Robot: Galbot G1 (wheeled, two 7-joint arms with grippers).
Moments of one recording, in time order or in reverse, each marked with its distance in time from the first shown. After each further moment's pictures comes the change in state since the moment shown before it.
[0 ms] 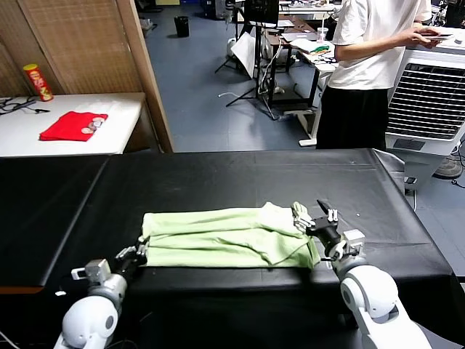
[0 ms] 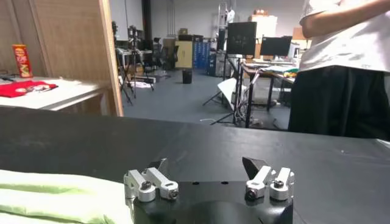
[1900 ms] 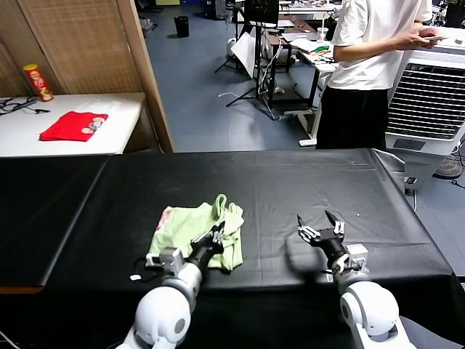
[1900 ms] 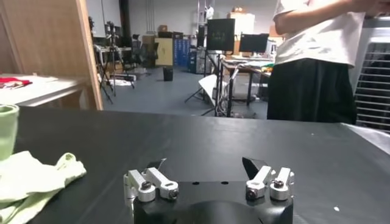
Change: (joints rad) left arm -0.128 -0.184 0.396 -0.152 0.099 0.047 -0.141; right arm -0.081 0.106 0.043 0.023 -0.099 0.015 -0.020
